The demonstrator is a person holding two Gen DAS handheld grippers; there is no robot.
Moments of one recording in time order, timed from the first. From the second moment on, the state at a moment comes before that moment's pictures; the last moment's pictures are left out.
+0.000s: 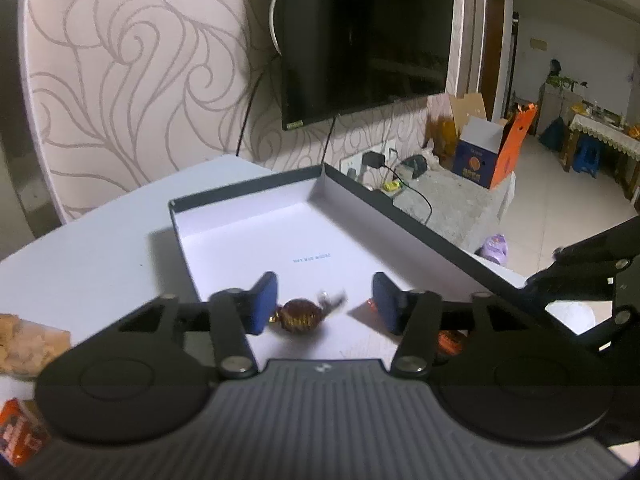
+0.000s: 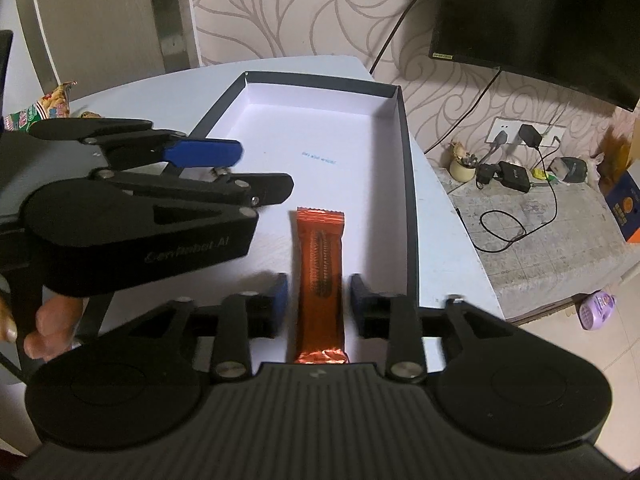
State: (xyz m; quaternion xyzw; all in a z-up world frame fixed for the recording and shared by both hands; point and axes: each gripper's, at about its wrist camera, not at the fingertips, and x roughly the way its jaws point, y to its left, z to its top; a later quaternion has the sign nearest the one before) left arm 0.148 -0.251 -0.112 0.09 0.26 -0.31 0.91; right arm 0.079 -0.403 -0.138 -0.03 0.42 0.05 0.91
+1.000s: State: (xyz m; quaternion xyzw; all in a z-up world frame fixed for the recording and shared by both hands) left arm 0.055 -0.051 -0.108 0.09 0.24 -0.11 0.96; right arm 0.034 -0.303 -0.086 -0.02 0.33 0.07 0.94
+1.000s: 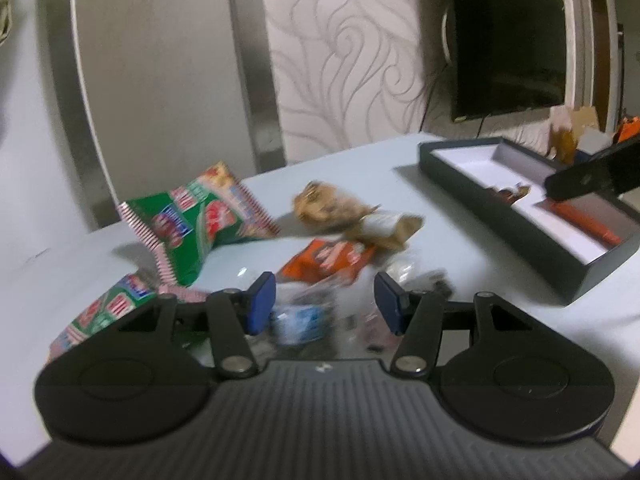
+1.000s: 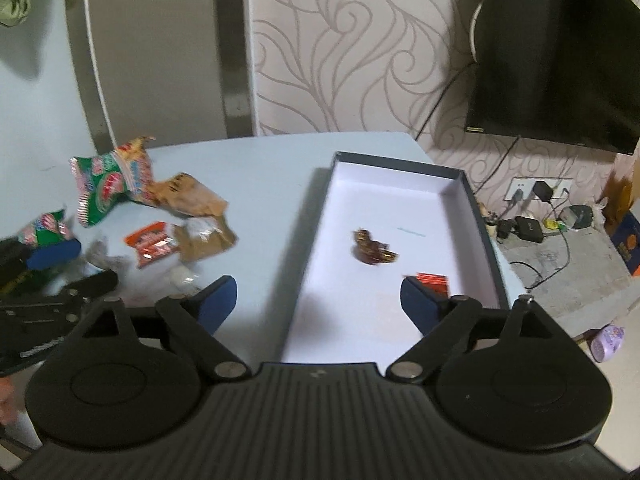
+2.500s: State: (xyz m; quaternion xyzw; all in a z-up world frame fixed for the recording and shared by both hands) left arm 0.081 -0.010 -0.132 0.06 0.32 -0.12 0.94; right arm 0.075 -0.200 -0.145 -0.08 0.42 0.13 0.89
